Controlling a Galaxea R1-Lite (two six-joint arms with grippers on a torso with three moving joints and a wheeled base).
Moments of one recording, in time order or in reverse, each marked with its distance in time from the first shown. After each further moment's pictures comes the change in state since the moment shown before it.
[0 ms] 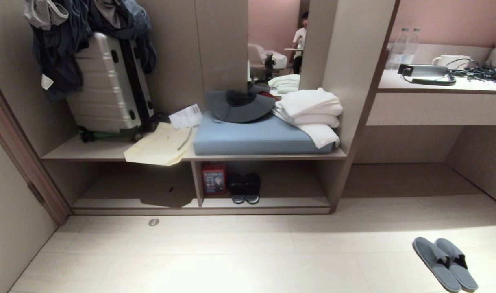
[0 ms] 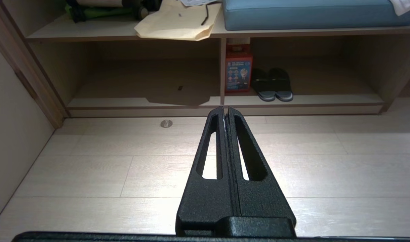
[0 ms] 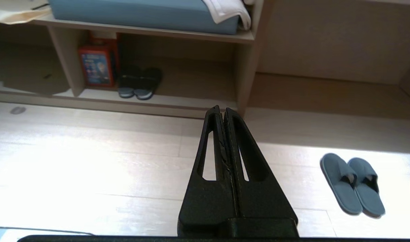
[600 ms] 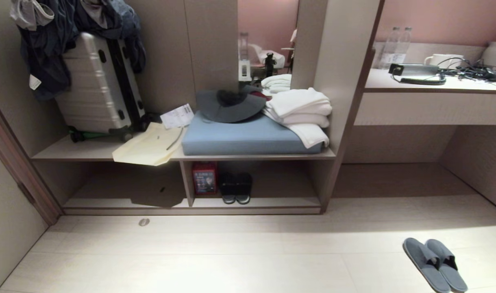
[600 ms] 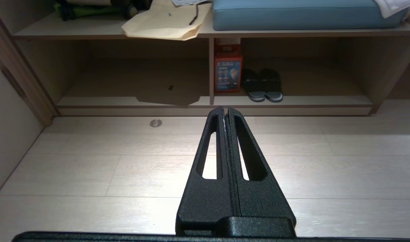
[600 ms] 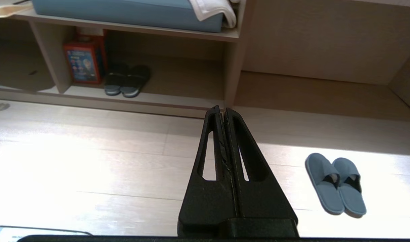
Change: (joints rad) left arm 0.000 0.000 0.000 0.000 0.001 -0.010; right arm 0.001 0.000 0.000 0.000 -0.001 -0.012
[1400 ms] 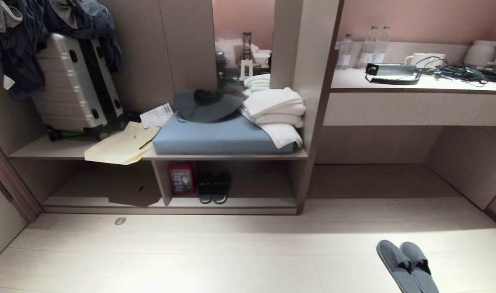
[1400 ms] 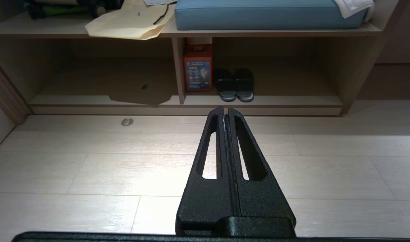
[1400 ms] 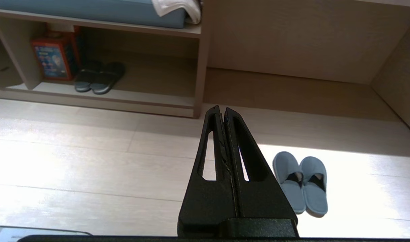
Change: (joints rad) left arm 0.000 0.000 0.000 0.000 0.000 -0.001; right arm 0.000 0.000 0.000 0.000 0.000 0.000
